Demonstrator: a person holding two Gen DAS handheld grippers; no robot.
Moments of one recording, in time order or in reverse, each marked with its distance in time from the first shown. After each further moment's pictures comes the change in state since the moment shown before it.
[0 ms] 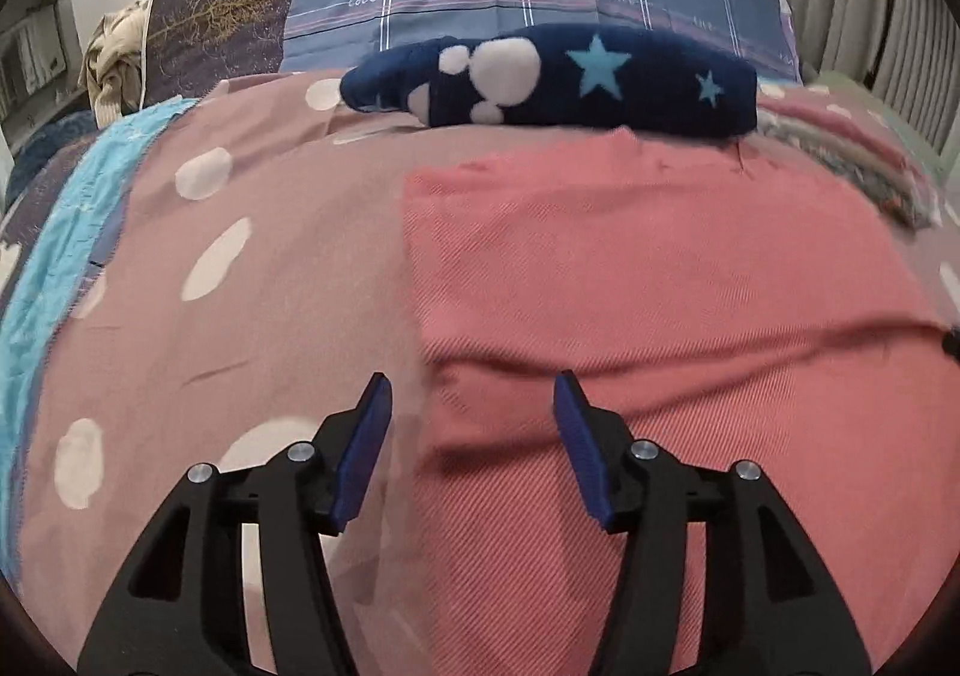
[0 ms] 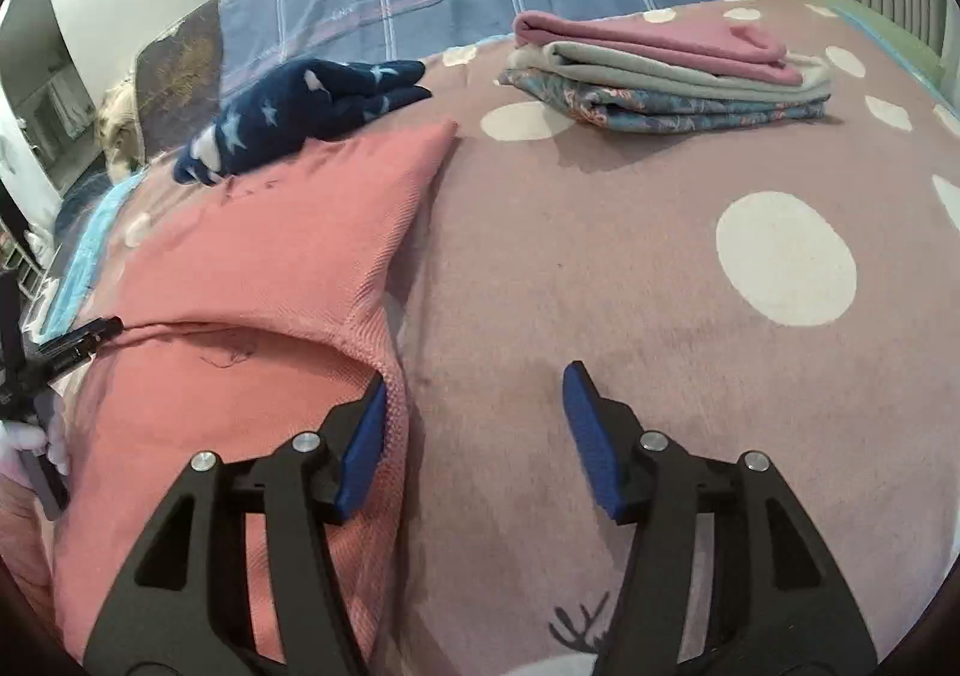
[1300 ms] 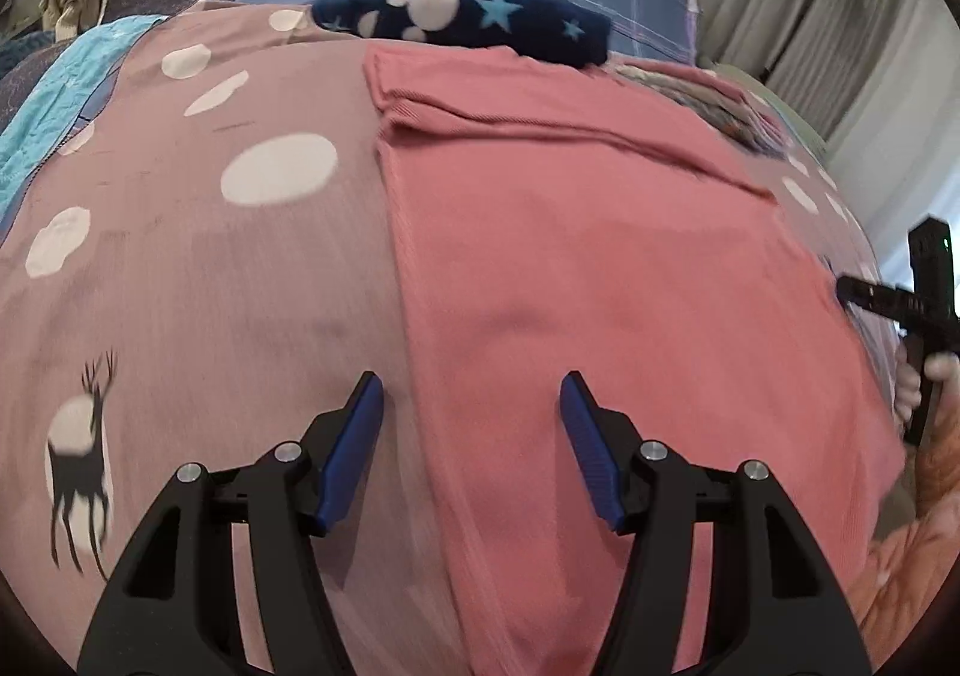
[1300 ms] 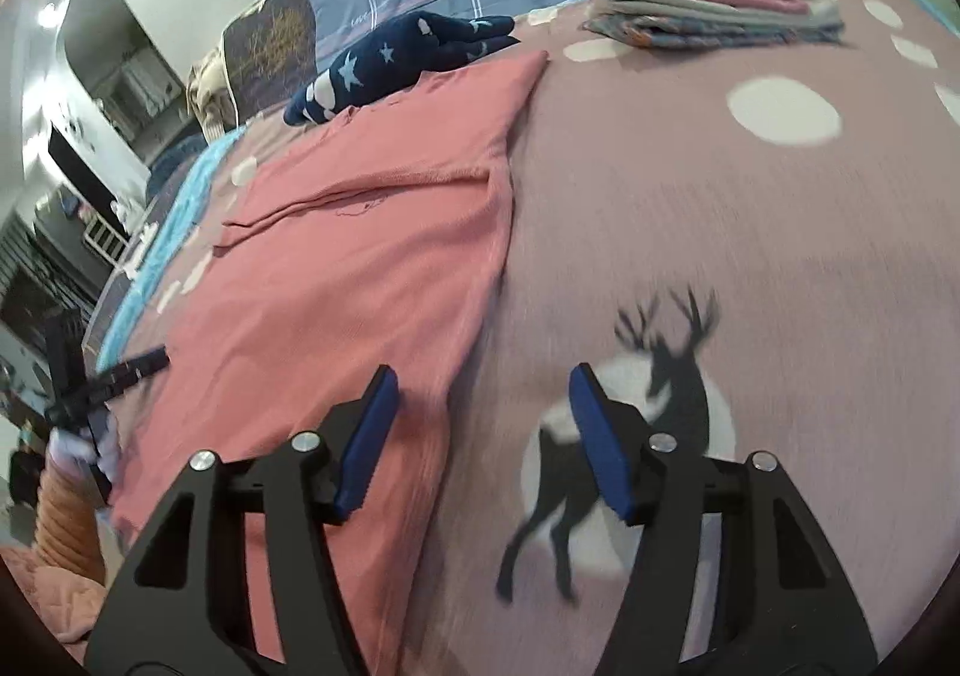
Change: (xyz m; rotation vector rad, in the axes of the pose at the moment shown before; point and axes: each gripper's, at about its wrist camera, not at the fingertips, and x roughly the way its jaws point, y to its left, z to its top) left arm -0.104 0.021 -0.139 -0.044 0.050 -0.312; right arm -0.069 0.000 -0.074 0.016 0.084 0.250
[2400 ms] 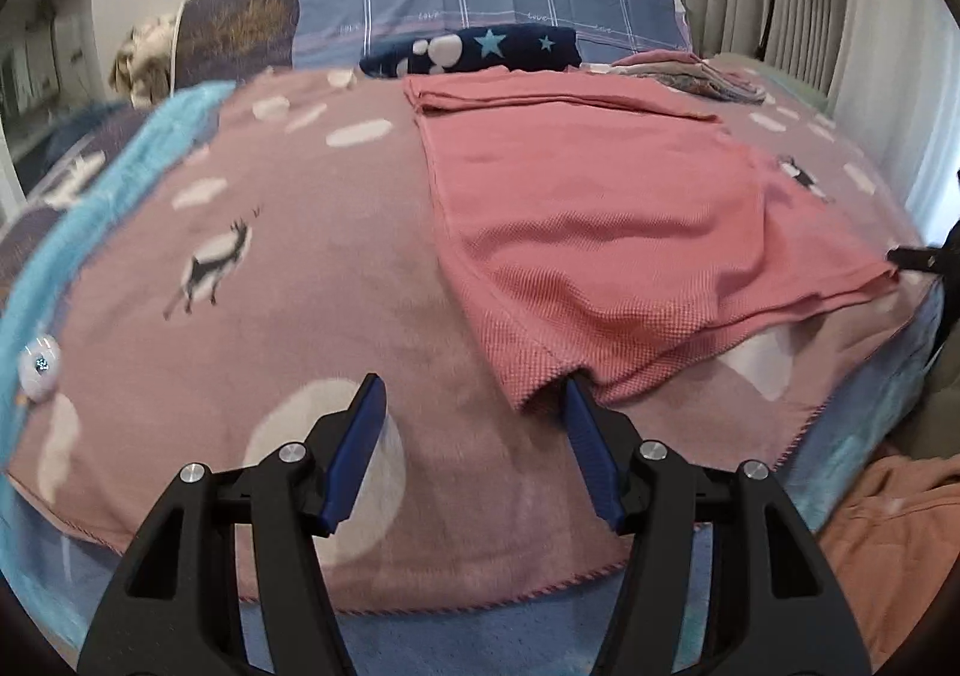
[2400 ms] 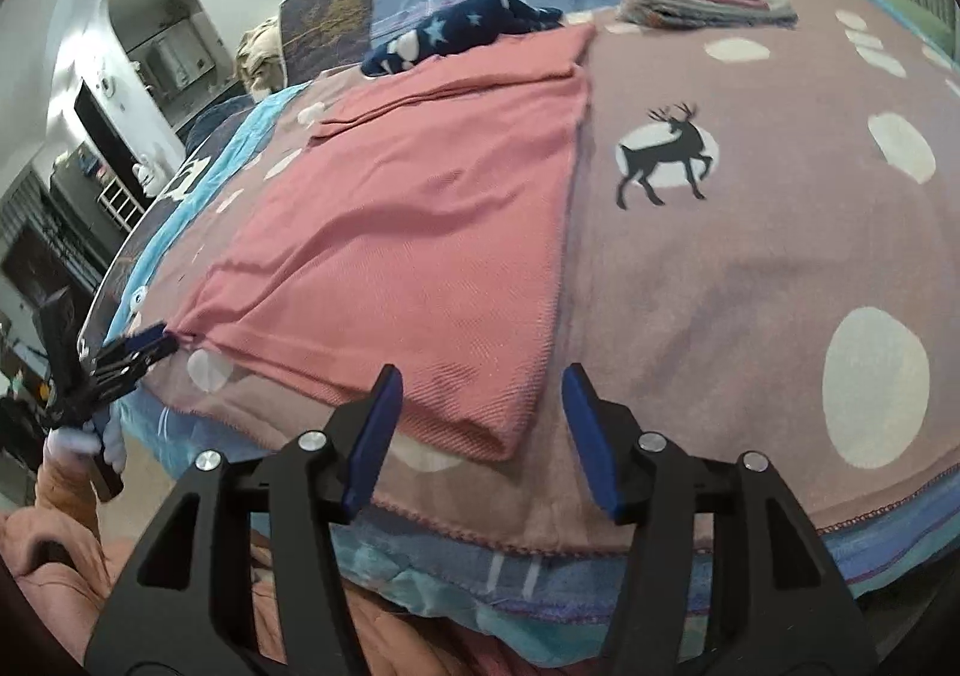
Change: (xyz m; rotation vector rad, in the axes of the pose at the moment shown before) left arm -0.095 -0.051 -0.137 0.135 -0.155 0.229; right arm -0.096 0.064 -0.153 -0.109 -0.037 -0.006
